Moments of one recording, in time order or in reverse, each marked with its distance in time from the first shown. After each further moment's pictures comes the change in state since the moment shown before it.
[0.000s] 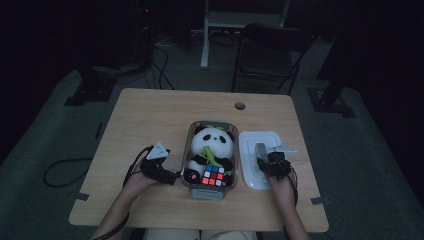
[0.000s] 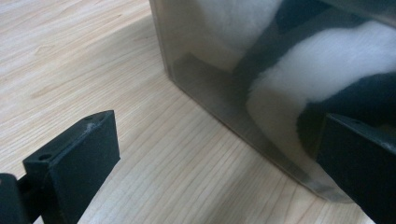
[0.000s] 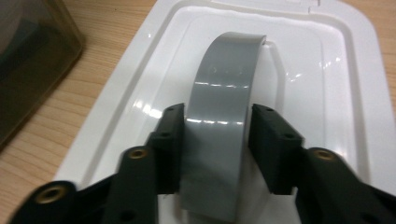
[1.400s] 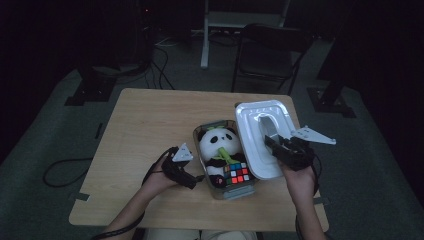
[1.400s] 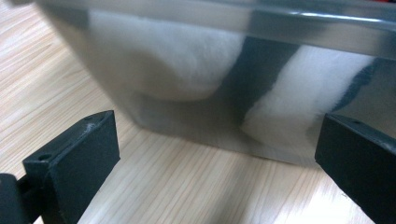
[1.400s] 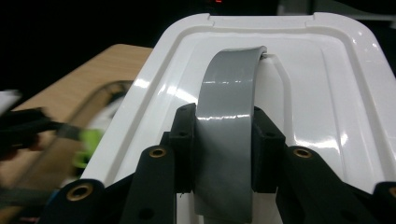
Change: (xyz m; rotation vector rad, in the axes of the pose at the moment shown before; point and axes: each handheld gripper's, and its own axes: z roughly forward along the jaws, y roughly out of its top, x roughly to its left) left arm -0.045 0.038 0.036 0.063 -0.068 0.122; right arm 0.027 0.070 -0.143 -0.321 0.175 -0.035
